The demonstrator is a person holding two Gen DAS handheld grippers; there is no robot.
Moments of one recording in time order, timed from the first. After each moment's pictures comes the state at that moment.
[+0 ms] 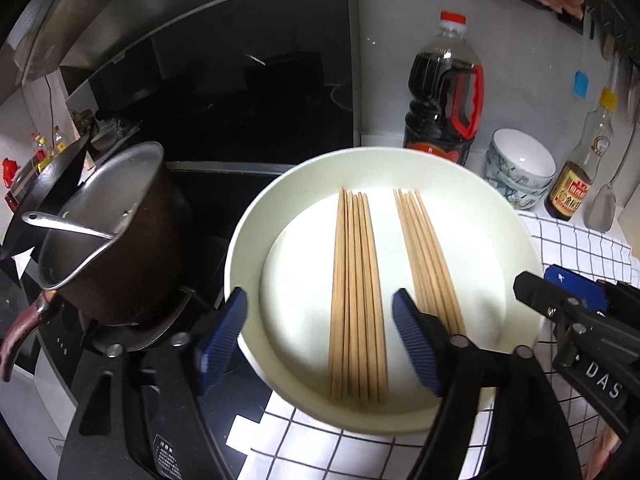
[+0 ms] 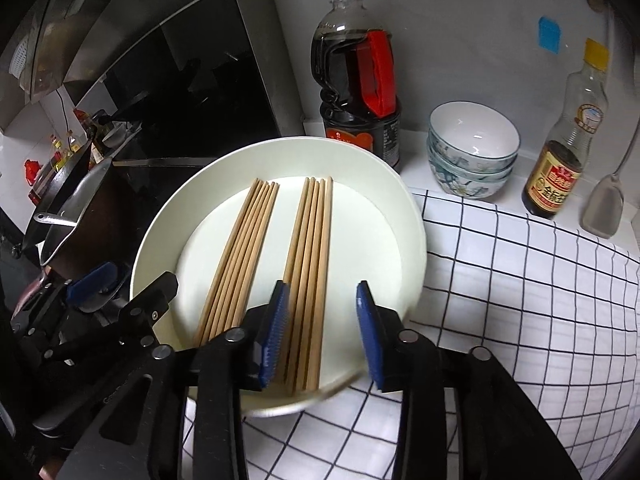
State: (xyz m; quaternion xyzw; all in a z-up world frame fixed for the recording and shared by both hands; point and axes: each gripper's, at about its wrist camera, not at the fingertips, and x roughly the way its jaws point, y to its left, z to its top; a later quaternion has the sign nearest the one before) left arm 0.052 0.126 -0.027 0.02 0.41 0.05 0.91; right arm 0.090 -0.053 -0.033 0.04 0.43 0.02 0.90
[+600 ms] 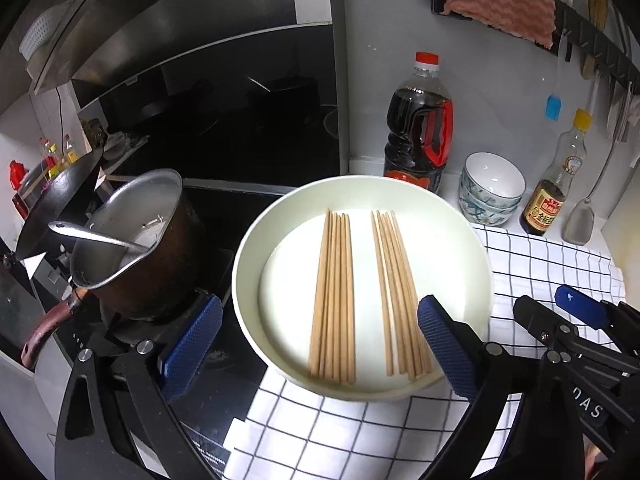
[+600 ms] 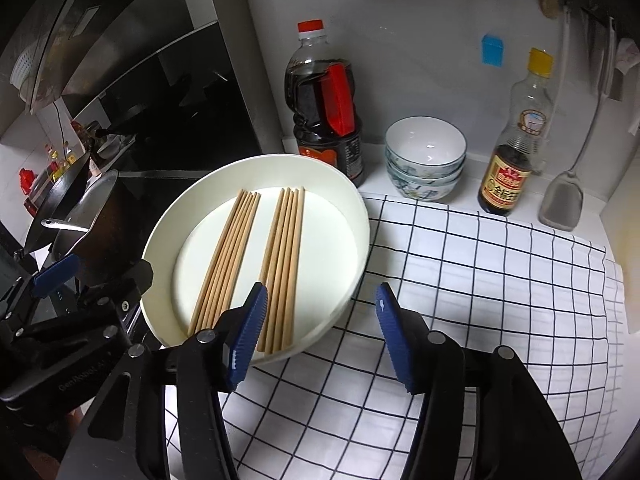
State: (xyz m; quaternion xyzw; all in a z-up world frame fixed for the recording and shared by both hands) left arm 0.021 0.101 0.021 0.01 0.40 0.05 0.91; right arm 0.047 -0.076 0.001 0.04 0.42 -0.01 0.91
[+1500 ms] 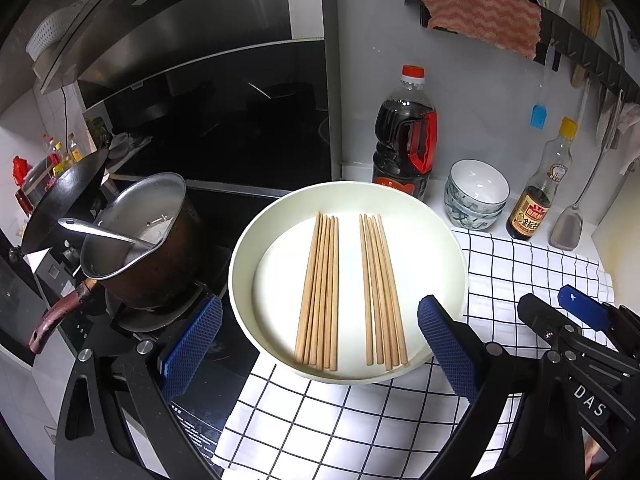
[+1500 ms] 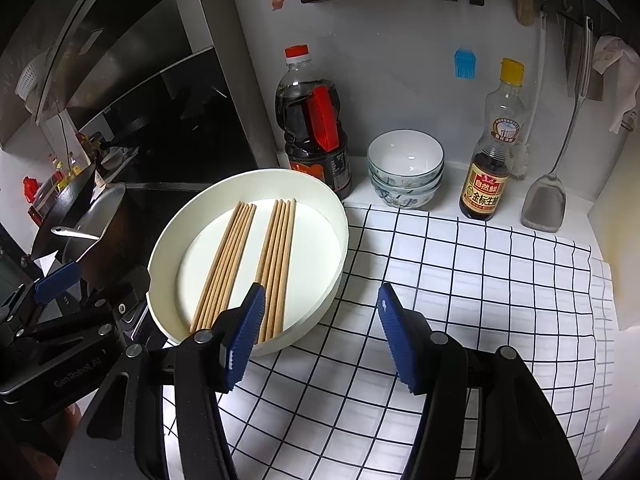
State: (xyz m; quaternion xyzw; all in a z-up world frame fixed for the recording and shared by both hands) left arm 0.003 0.085 0.042 0.01 0.39 0.06 0.92; right arm 0.022 -0.092 0.024 0.05 0.40 -0.01 0.91
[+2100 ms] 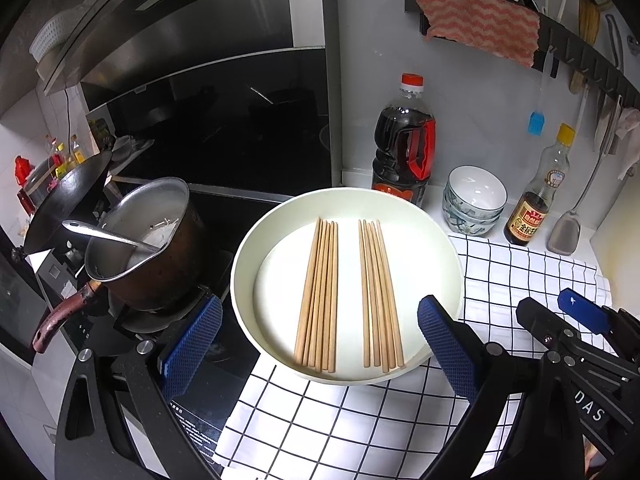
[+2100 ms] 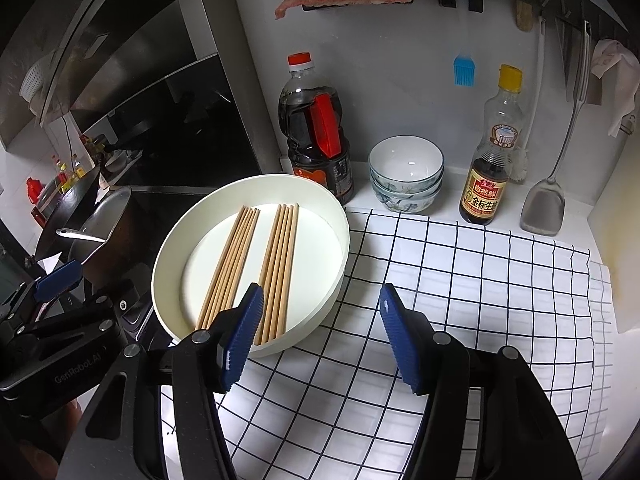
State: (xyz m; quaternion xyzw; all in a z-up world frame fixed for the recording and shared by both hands) left arm 0.001 0.084 0.049 0.01 0.39 0.06 0.92; right arm 0.019 -0.093 0.029 0.05 0.40 0.00 0.92
